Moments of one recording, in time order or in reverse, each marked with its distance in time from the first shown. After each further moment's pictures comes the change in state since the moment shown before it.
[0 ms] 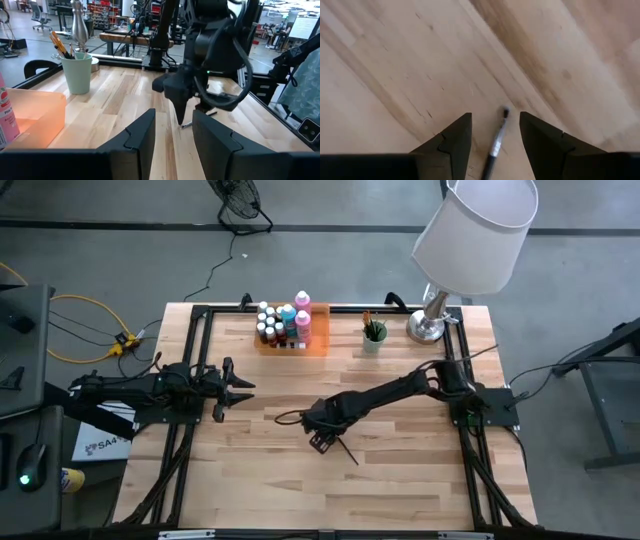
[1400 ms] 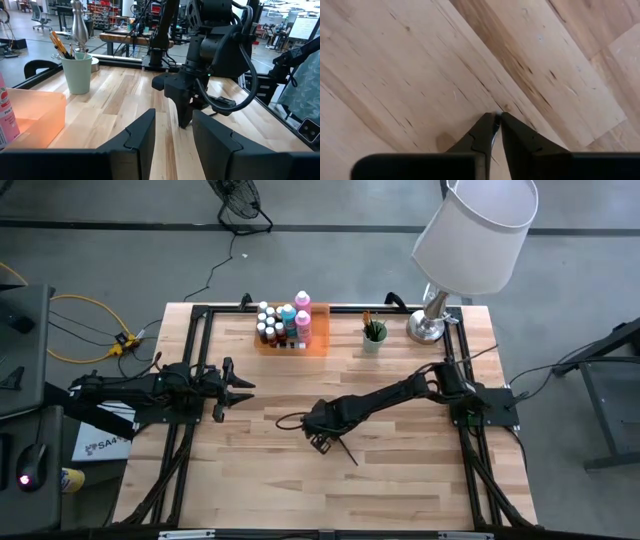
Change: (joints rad) left arm 0.000 0.000 0.000 0.000 0.000 0.000; right arm 0.014 0.070 0.006 0.006 0.086 0.033
